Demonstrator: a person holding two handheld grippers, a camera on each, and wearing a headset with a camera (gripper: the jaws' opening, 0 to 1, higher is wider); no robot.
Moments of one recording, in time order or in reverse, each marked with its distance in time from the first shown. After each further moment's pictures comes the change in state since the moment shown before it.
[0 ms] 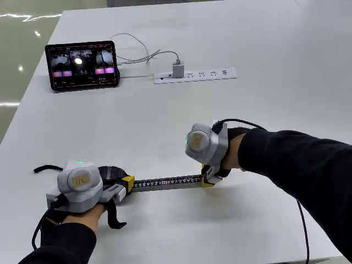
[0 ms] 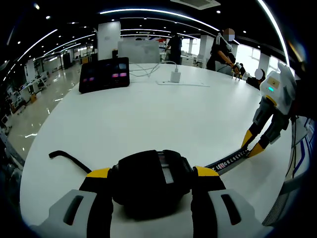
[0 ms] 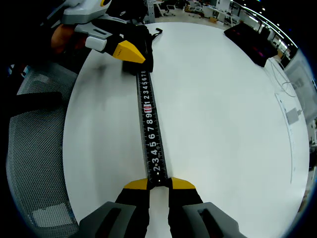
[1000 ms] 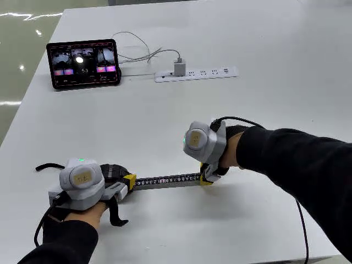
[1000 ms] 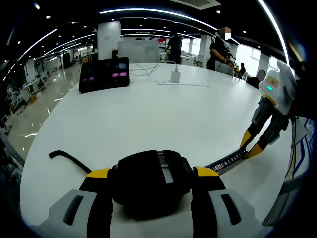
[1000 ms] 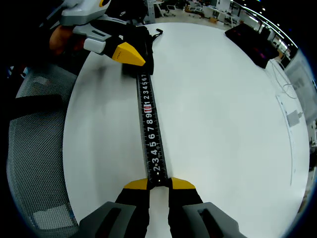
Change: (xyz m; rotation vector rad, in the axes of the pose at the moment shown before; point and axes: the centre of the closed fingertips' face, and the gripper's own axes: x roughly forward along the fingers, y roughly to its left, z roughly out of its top) left arm 0.001 0.000 0.000 -0.001 0.003 -0.001; right arm 0.002 0.000 0.007 -0.001 -0.001 0.001
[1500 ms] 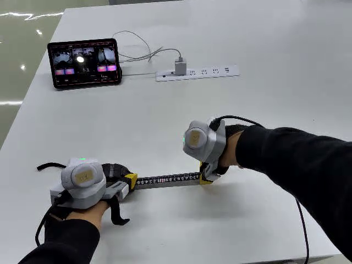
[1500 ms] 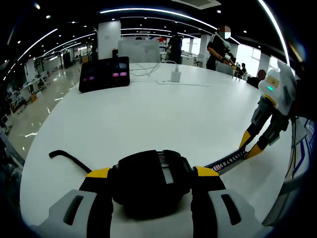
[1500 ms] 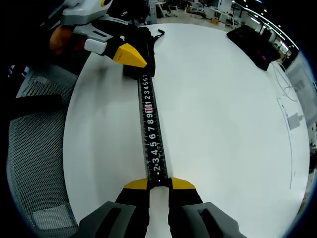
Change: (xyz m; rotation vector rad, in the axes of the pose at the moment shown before) left arm -0.001 -0.001 0.000 -0.002 0.003 0.002; right arm 0.001 0.001 0.004 -0.012 -0.006 0.004
